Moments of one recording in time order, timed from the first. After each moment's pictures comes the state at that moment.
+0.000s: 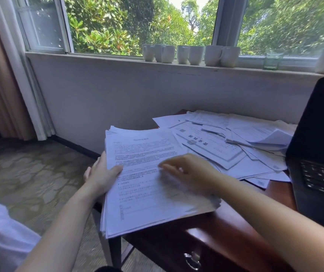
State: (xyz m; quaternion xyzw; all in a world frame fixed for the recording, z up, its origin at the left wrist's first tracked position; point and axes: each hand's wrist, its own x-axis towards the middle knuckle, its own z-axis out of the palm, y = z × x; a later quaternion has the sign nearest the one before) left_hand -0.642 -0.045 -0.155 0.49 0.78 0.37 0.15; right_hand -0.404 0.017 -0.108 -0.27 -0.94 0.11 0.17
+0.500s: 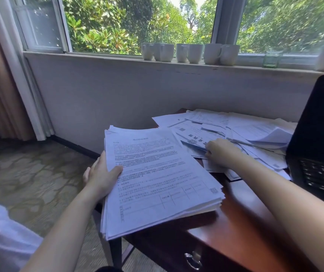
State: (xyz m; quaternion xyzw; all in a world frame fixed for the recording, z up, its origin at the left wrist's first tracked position) left_hand -0.638 -0.047 -0.156 0.48 0.78 0.36 0.14; right_hand -0.361 0.101 -0.105 -0.56 -0.83 -0.05 0.02
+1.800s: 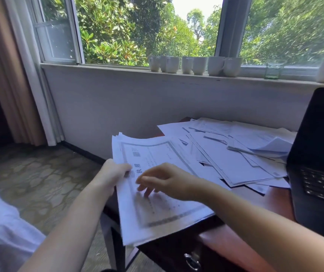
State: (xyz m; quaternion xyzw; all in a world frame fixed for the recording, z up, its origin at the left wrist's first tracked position) left_hand -0.611 -0.062 -0.112 0.32 0.68 0.54 0.37; right_hand -0.437 -0.034 -0.085 -0.25 -0.87 0.40 0.12
